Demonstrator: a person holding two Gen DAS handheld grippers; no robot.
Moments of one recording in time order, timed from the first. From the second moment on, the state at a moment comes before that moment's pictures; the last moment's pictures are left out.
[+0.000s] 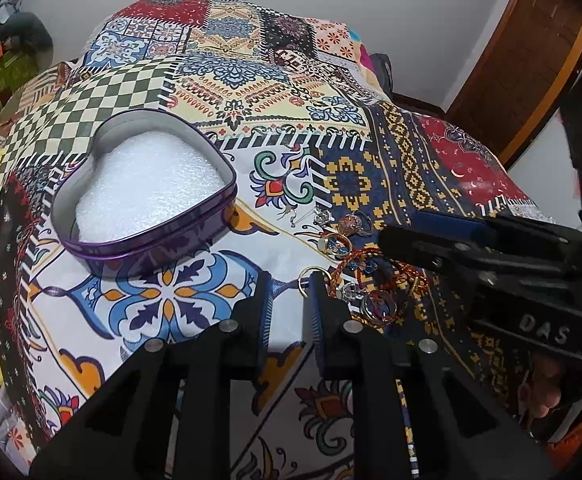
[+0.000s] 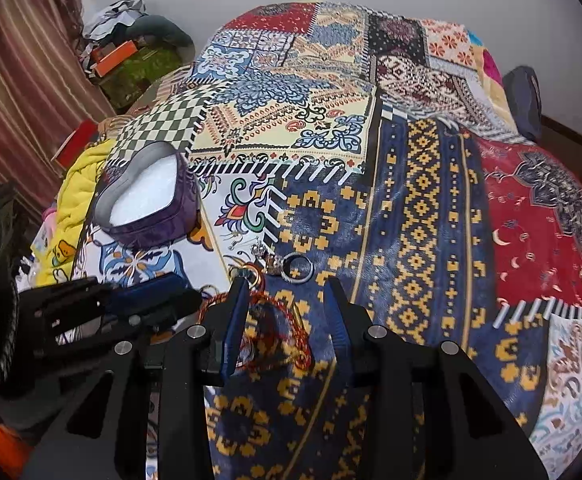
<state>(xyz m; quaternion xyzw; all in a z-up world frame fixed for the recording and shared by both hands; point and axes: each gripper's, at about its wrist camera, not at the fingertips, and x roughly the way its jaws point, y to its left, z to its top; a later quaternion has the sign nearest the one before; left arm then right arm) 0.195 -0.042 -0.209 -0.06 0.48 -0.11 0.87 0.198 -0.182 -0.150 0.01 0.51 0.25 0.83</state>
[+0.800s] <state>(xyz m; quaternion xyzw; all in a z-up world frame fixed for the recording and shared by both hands) 0.203 -0.046 -0.216 -0.05 0.48 -0.11 0.87 0.203 -0.167 -0.167 -0.03 0.51 0.22 0.83</state>
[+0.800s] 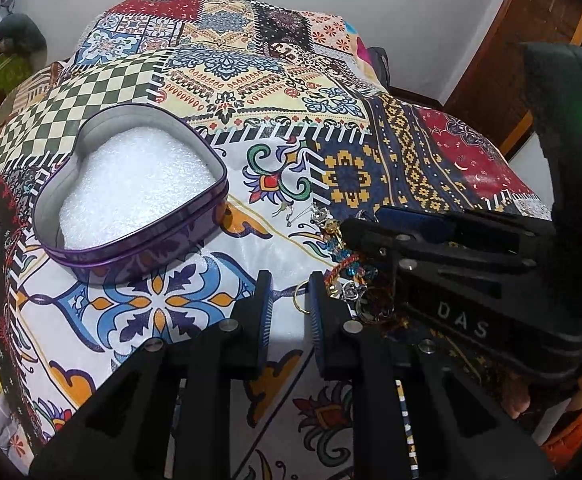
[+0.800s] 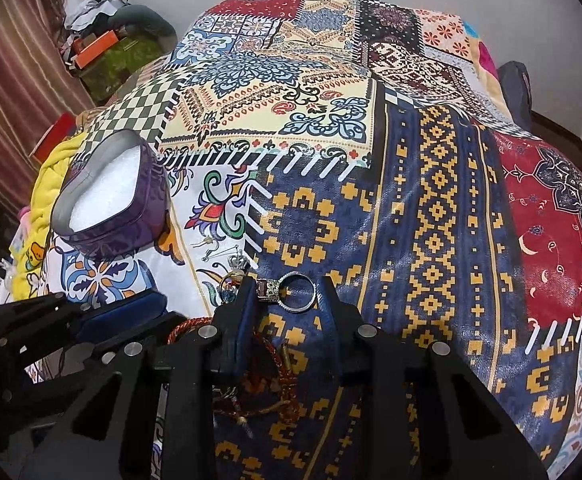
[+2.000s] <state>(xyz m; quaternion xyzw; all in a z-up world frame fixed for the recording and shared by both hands) 0.175 -0.049 -0.207 0.00 0.50 -0.11 0.86 0.172 -0.189 -0.136 0.01 0.48 0.23 0.84</state>
